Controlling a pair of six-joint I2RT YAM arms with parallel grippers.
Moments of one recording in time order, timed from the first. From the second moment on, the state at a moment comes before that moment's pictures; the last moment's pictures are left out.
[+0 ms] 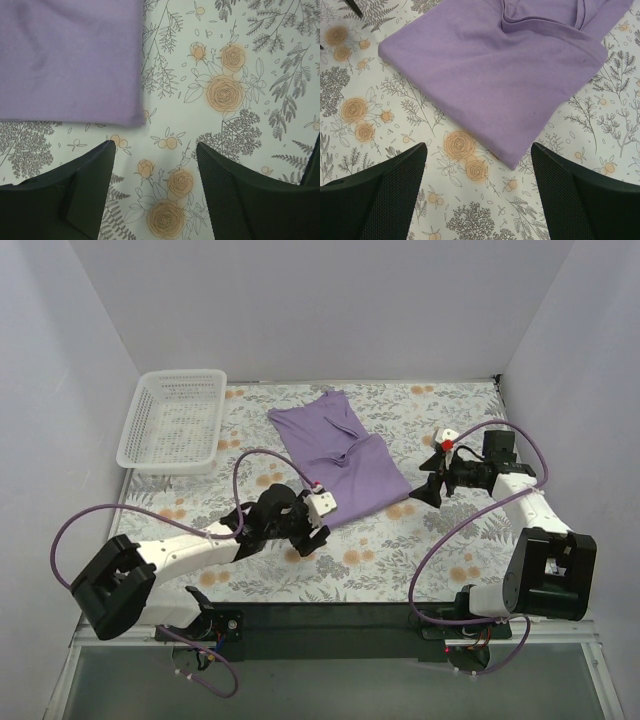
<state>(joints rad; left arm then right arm) -0.82 1.26 0.57 0.08 0.27 0.18 -0.10 1.36 0.87 -0.48 -1.08 -0.89</state>
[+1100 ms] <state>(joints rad) -0.93 1.73 0.79 0.23 -0.04 0.37 -0.12 1.40 0.87 -0.57 -1.10 -0.97</state>
